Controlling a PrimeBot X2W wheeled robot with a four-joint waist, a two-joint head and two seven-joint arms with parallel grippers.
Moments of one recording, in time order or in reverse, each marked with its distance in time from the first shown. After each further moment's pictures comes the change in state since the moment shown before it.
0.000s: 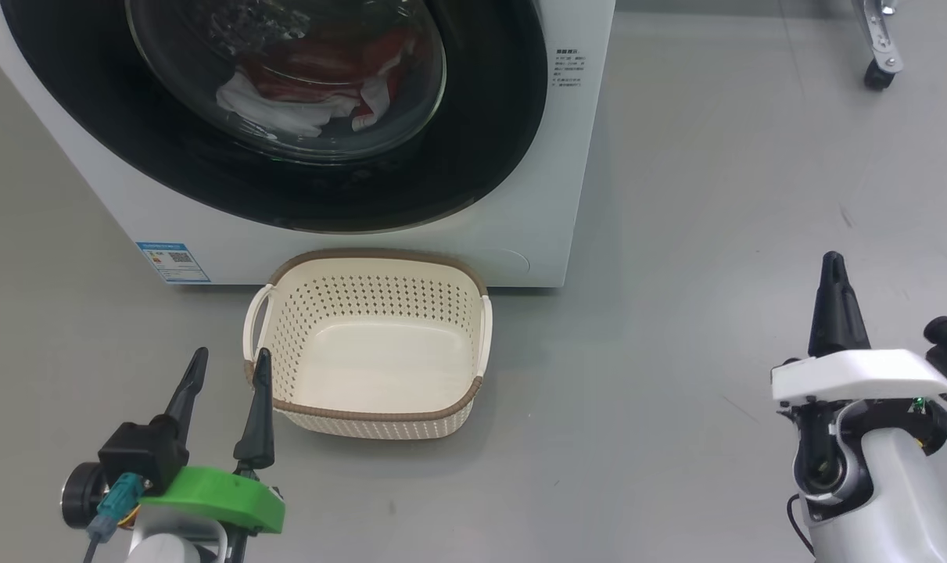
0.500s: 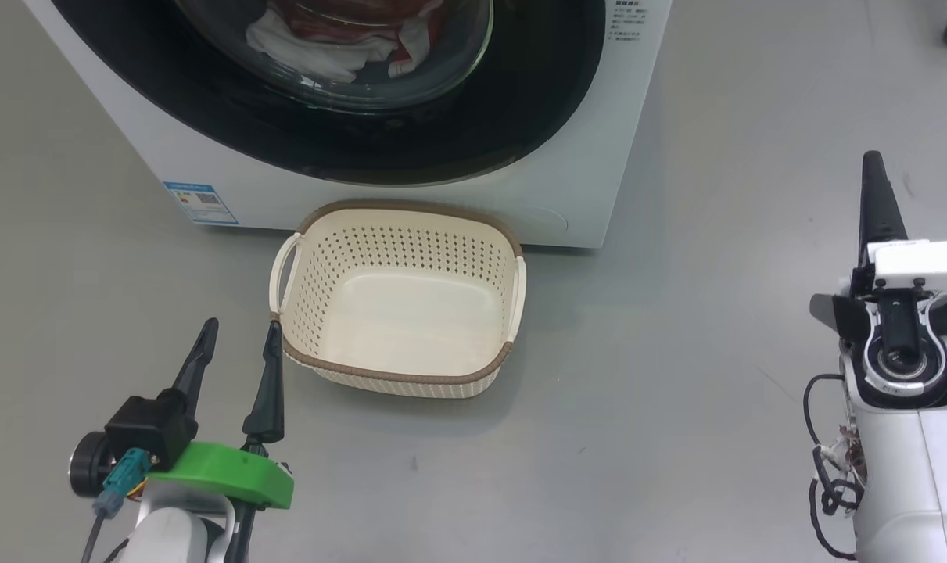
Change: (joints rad) left arm -0.051 -0.003 -0.022 -0.002 0.000 -0.001 0.000; right arm -0.206 -0.002 -0.112 0.000 0.626 0.017 0.167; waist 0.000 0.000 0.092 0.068
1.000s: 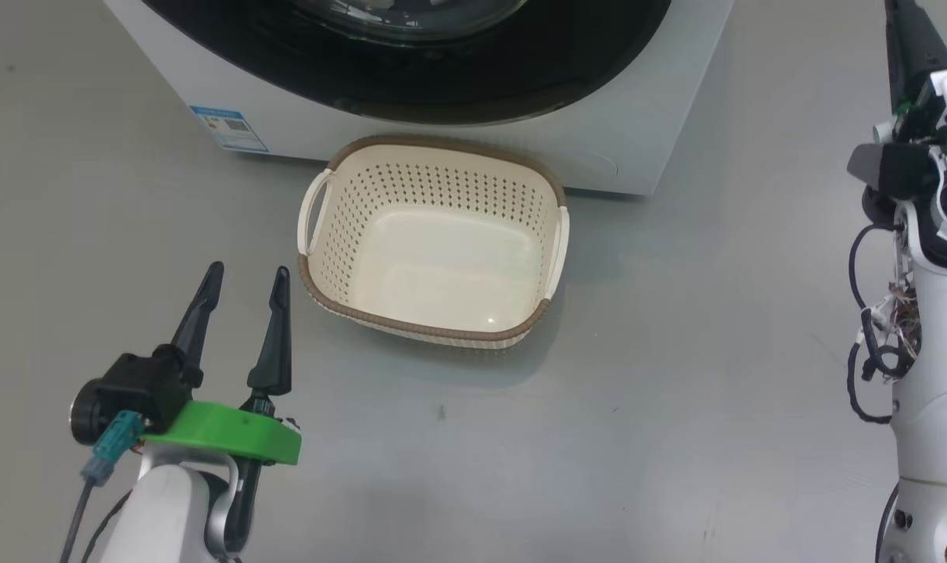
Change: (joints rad) left arm -0.065 -0.006 -0.019 -0.042 -0.014 -0.003 0.000; right arm -0.274 -0.041 -0.004 0.015 0.096 -0.120 0.184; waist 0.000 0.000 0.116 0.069
